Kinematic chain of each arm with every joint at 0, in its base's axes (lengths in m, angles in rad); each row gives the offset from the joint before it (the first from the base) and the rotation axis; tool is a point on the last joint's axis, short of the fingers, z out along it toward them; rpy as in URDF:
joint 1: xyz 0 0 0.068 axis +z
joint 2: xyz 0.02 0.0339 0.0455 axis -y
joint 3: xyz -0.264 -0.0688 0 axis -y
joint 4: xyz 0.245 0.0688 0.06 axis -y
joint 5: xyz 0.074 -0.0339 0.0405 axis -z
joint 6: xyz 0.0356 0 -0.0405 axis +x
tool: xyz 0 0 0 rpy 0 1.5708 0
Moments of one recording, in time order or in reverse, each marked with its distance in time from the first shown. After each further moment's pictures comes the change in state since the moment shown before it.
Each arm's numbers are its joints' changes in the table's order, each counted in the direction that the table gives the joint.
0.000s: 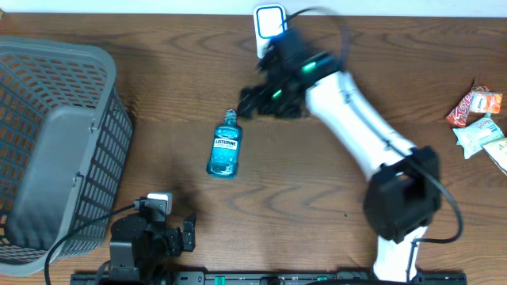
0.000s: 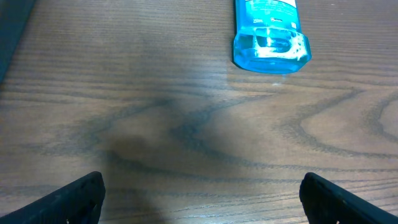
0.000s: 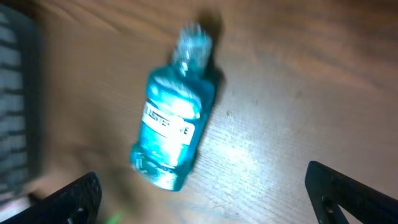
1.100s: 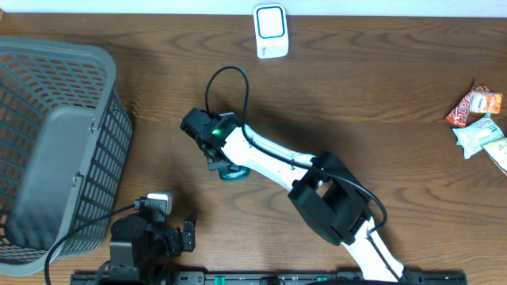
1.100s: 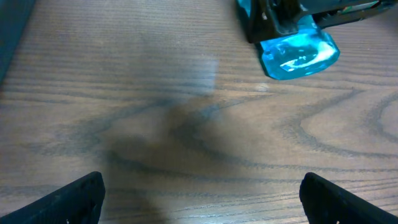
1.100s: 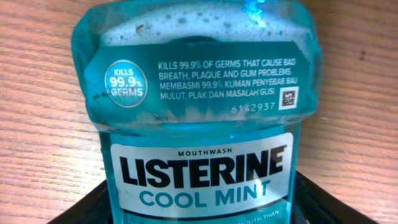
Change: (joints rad) left arm 0.000 0.000 0.000 0.000 0.000 0.000; right arm 0.345 -0.254 0.002 0.048 0.480 0.302
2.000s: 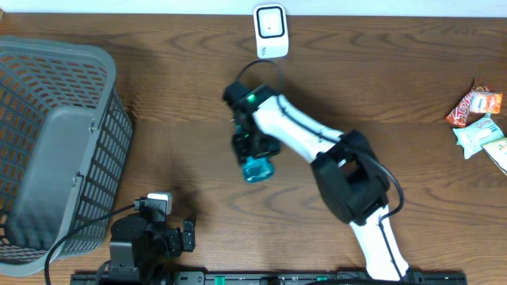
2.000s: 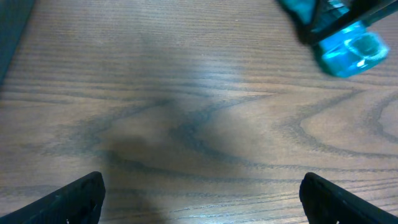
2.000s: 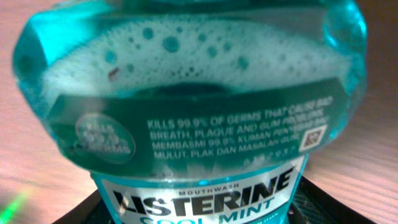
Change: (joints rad) left arm 0.000 0.000 0.000 0.000 0.000 0.000; right arm -0.249 -0.002 0.016 -0.220 -0.354 -0.383
